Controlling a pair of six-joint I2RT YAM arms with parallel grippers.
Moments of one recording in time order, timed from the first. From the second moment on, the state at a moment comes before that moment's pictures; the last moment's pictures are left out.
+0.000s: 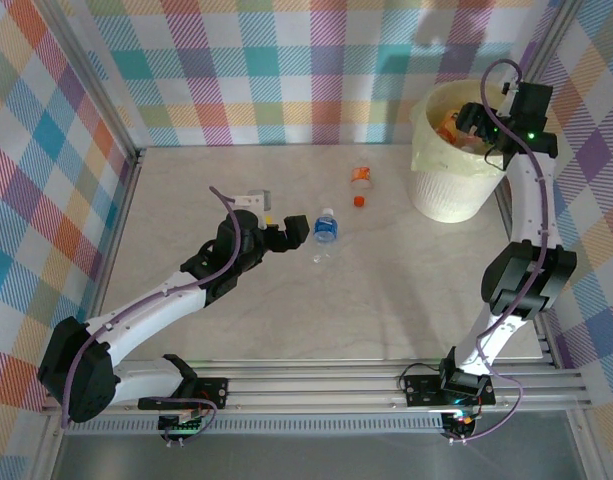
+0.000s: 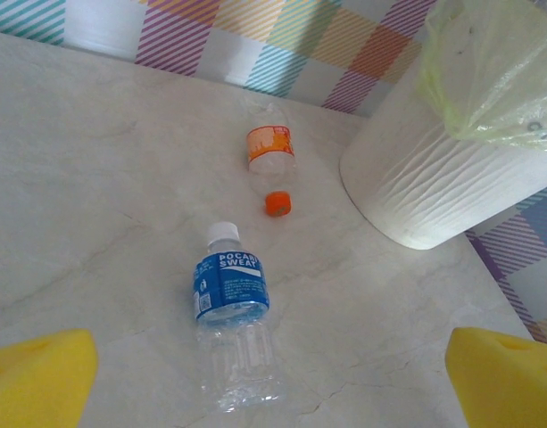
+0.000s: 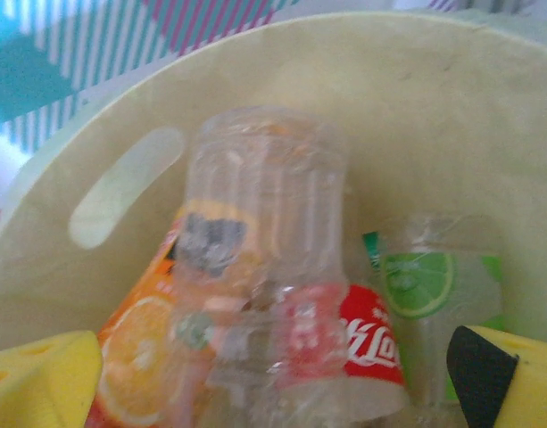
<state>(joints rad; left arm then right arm) -0.67 1.22 0.82 0.05 -0.12 -0.56 -0.20 1.82 1.92 -0.64 -0.19 0.19</state>
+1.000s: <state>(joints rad) -0.67 1.26 0.83 0.04 -0.14 -0.56 -0.17 1.98 2.12 -0.65 -0.63 0.29</state>
